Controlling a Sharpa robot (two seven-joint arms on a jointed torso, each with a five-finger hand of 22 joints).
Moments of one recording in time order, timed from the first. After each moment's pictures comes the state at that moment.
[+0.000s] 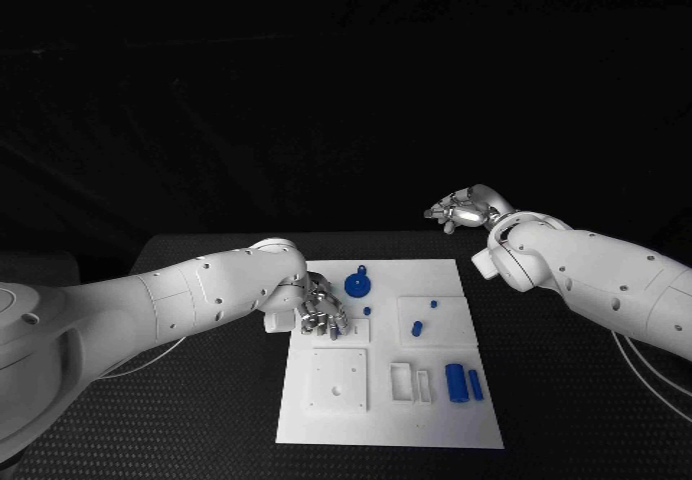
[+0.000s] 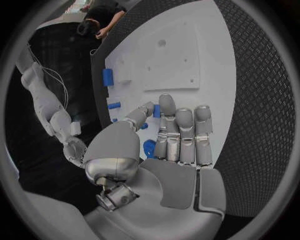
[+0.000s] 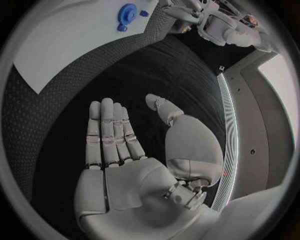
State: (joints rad) left arm 1.25 -0.46 -0.20 1.07 -0.81 0.32 -0.51; left_hand 0.89 0.03 0.52 -0.19 0.30 1.09 0.05 0.35 0.66 1.35 -0.06 0.70 0.67 1.09 -0.14 1.36 0.51 0.04 0.91 -0.12 0.96 1.31; right arm 1.22 -0.58 -0.01 1.02 -0.75 -0.37 0.03; right_hand 0.92 -0.18 0.55 -0.18 0.46 0.82 0.20 0.31 0.40 0.76 0.12 0.98 0.33 0.88 0.06 0.94 0.60 0.25 0.79 0.17 0.57 1.28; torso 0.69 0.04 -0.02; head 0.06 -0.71
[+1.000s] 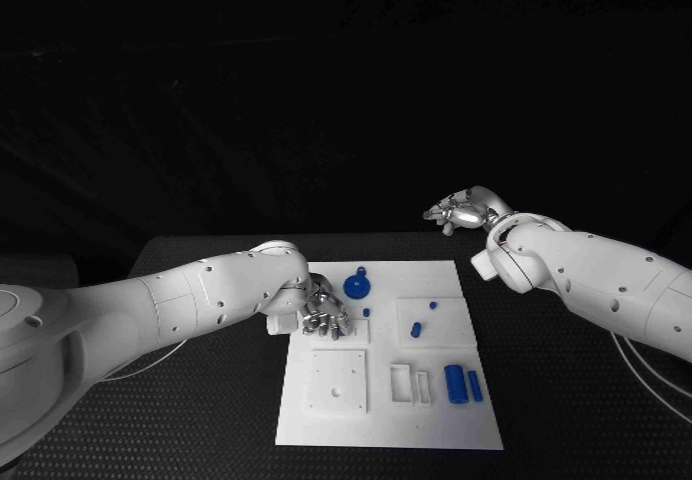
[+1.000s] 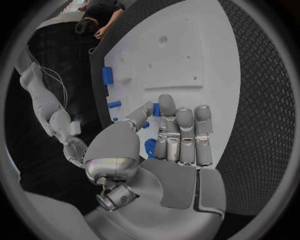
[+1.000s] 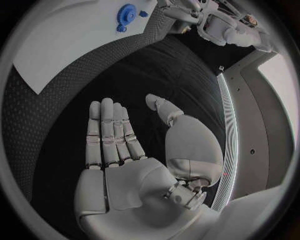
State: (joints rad) left arm 1.25 -0.45 -0.20 1.07 -0.81 0.29 -0.51; left_hand 0.87 0.05 0.55 -0.19 0.18 1.06 0.06 0.33 0.66 1.35 -0.05 0.70 0.68 1.09 -0.14 1.36 0.51 0.04 0.91 -0.13 0.96 1.31; right arm 1.22 -0.58 -0.01 1.03 -0.75 -0.37 0.03; right_hand 0.92 -0.18 0.55 -0.18 0.46 0.82 0.20 0.31 0.40 0.76 0.12 0.98 0.33 0.88 0.06 0.94 0.60 0.25 0.79 0.17 0.56 1.28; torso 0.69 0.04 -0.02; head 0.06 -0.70
